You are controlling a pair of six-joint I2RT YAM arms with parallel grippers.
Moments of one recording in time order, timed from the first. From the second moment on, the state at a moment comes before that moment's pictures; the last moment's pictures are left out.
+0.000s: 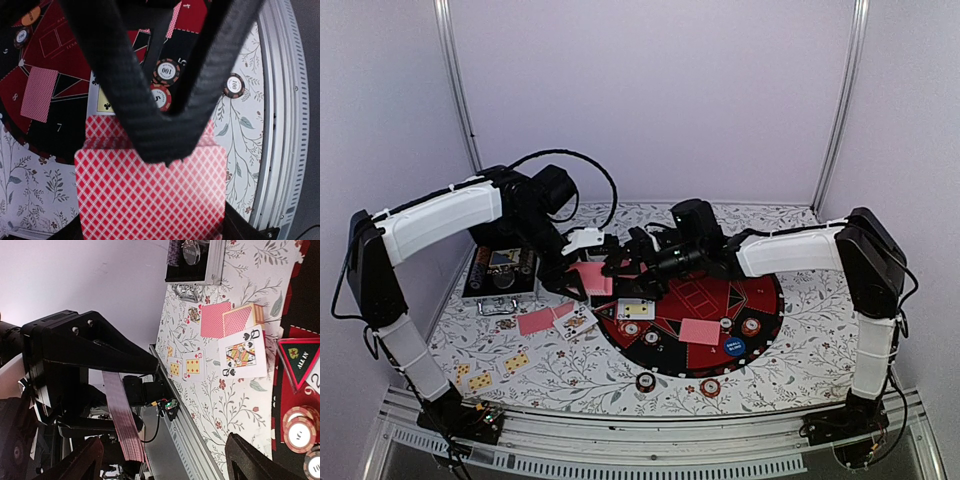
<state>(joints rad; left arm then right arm) -0.63 1.70 1.52 -1.12 0.41 0.81 0.83 1.97 1.33 0.18 -0.80 1.06</state>
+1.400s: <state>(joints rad) -0.63 1.71 1.52 -1.12 0.40 0.81 0.87 2.15 1.37 0.55 -0.85 1.30</state>
